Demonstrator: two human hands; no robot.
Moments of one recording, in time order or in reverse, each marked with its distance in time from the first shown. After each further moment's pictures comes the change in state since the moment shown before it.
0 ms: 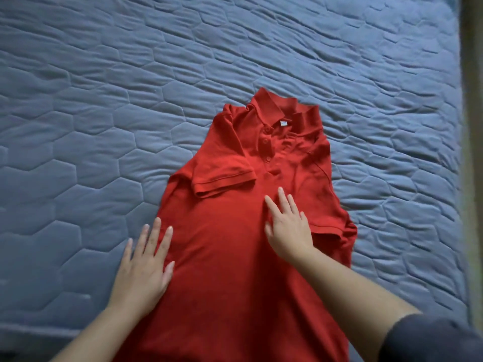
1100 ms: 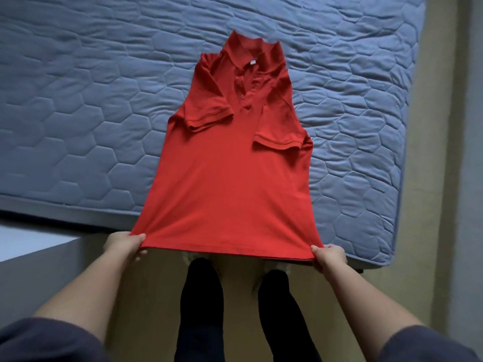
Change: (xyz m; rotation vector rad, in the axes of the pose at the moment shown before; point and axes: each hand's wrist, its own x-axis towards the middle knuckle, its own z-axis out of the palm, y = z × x) left_hand -0.171 -0.004 -0.048 -0.872 -0.325 -1.178; right_hand -0.300 0.110 0.038 0.811 -0.259 1.175
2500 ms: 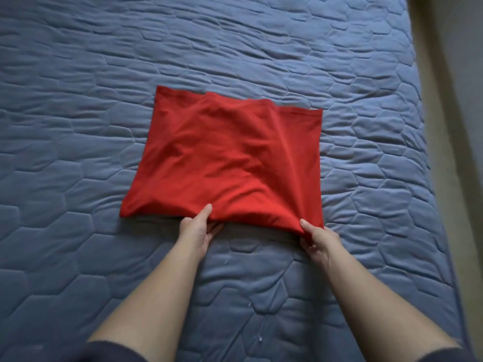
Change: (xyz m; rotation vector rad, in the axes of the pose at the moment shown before) left_hand 0.029 0.294 0.212 -0.876 -0.535 0.194; right_hand 0.101 -0.279 0.023 0.937 -0.227 -0.102
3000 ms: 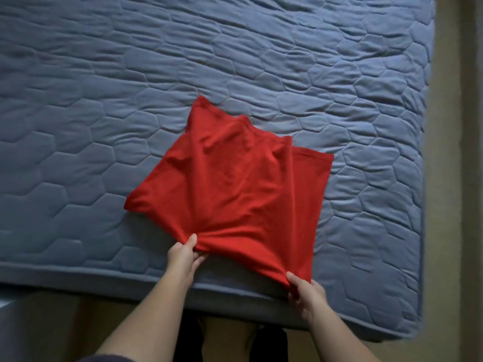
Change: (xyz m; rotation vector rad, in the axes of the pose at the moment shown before) left_hand -0.117 -0.108 -0.116 0.048 0.250 -0.118; right_hand -0.090 0.159 -0.144 -0.247 0.117 0.272
